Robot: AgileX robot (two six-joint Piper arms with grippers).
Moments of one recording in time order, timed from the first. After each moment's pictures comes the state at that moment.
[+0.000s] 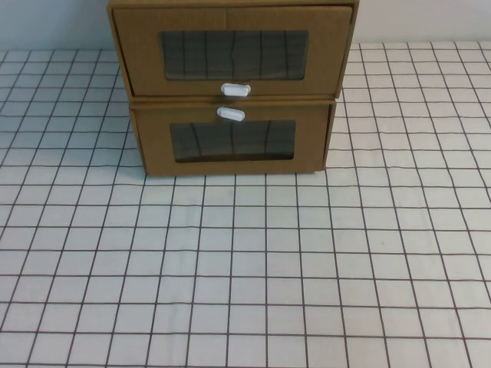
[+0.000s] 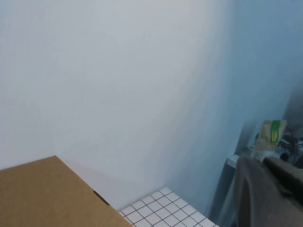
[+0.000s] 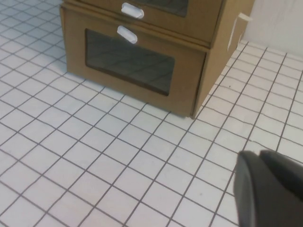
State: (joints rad) right arm 0.48 0.49 -0.56 0.04 0.47 -0.07; left arm -0.11 1.85 -2.95 -0.77 1.29 0.10
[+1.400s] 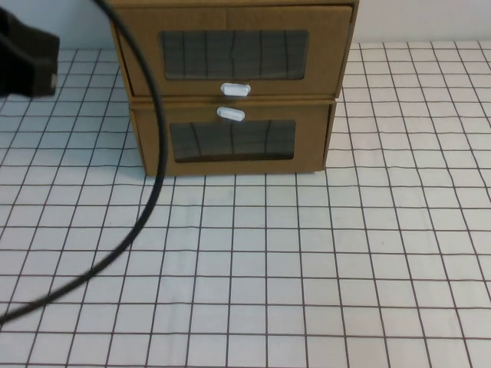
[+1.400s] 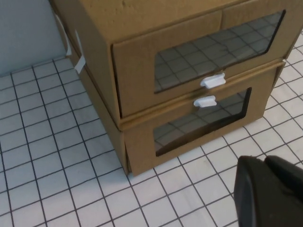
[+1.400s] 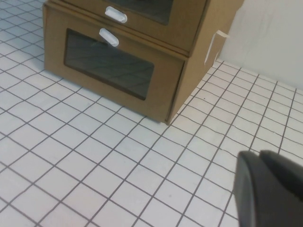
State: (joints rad) right arm 0.48 0.39 -0.45 -0.08 0.40 -0.07; left arm -0.28 1.07 -1.31 -0.19 0.87 0.27
